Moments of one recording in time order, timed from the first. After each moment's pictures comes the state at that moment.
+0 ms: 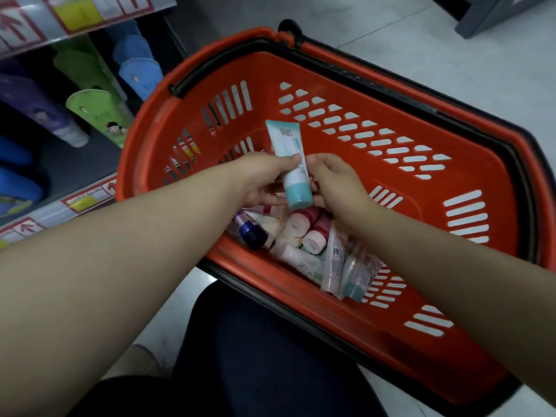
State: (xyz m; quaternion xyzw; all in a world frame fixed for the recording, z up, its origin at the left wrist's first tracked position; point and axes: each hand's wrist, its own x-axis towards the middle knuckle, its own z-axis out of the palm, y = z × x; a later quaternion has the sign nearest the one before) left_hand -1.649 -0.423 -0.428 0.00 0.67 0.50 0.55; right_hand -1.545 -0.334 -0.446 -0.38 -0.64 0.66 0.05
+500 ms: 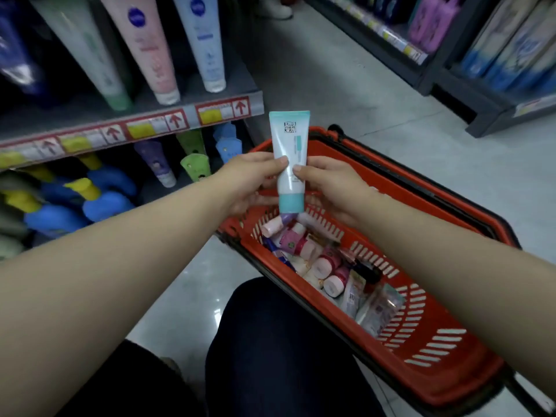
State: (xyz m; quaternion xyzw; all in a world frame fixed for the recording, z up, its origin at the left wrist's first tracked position) left_hand -1.670 -0.512 -0.297 0.07 0.67 0.63 0.38; right_hand -1.593 -0.382 -0.313 -0.22 -0.63 0.75 0.01
